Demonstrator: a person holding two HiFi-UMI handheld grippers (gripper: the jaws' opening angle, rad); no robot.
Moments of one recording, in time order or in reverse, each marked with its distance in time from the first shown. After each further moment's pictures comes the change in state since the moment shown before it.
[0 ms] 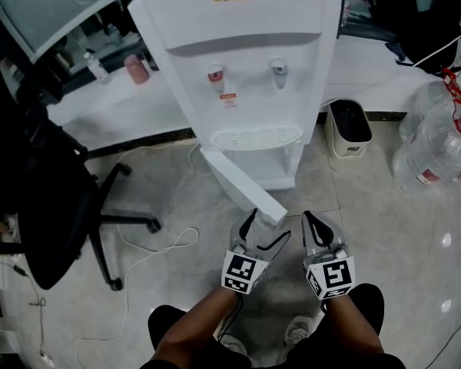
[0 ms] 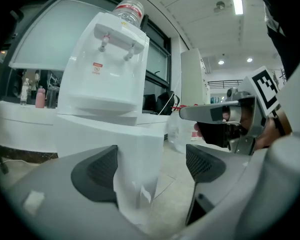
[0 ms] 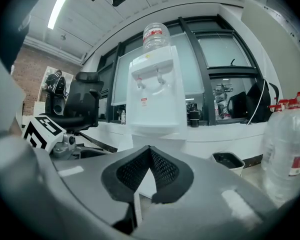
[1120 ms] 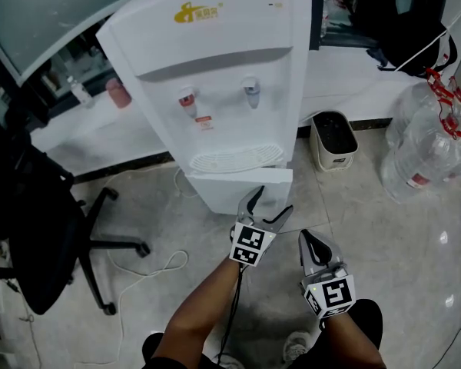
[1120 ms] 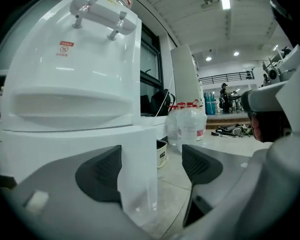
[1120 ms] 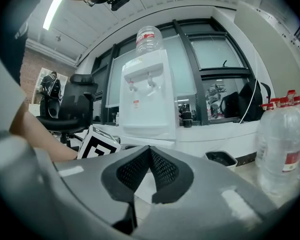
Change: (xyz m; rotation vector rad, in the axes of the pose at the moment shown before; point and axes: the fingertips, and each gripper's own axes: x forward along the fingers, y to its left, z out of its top) left arm 0.125 0.025 0.032 0.142 -0.031 -0.069; right arm -0.015 -0.025 0.003 0.029 -0.012 -0.056
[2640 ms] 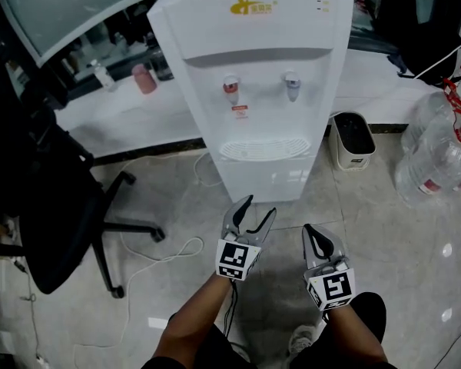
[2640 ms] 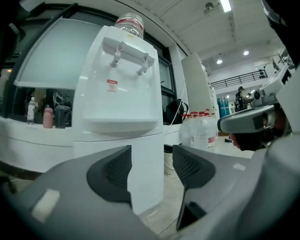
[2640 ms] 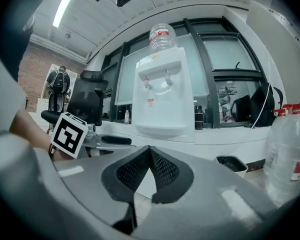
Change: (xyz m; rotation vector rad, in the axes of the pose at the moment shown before) left arm -0.121 0.039 0.010 -0.034 -0.089 0.174; right arm 0.014 0.047 0.000 -0.073 0.006 0.074
